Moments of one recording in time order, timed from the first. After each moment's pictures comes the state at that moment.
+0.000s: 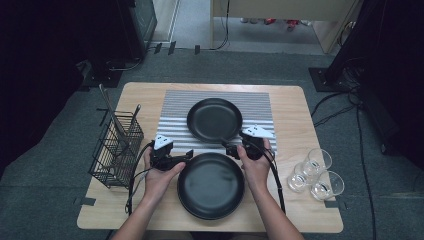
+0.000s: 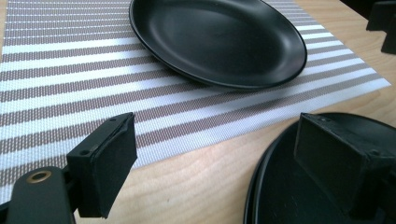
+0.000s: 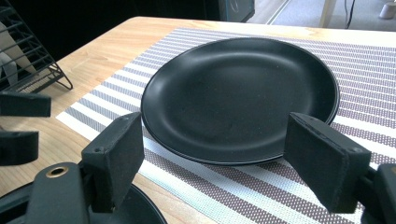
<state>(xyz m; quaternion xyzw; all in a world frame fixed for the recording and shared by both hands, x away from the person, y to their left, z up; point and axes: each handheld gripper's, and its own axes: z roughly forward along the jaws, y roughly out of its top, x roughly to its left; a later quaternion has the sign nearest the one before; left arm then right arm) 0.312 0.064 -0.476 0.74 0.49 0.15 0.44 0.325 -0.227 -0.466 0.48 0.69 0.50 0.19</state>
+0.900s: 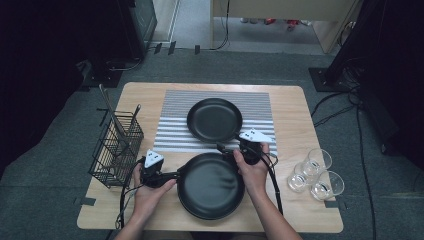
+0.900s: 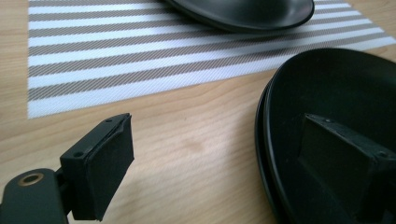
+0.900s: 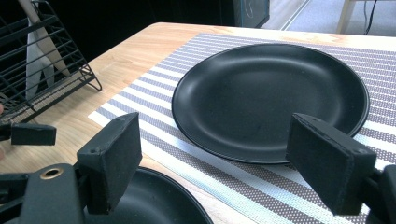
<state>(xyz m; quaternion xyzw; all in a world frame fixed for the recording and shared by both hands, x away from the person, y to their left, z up) 0.271 0.092 -0.494 0.75 0.49 0.15 0.42 0.309 -0.215 -0.457 0.47 0.70 0.51 0.18</state>
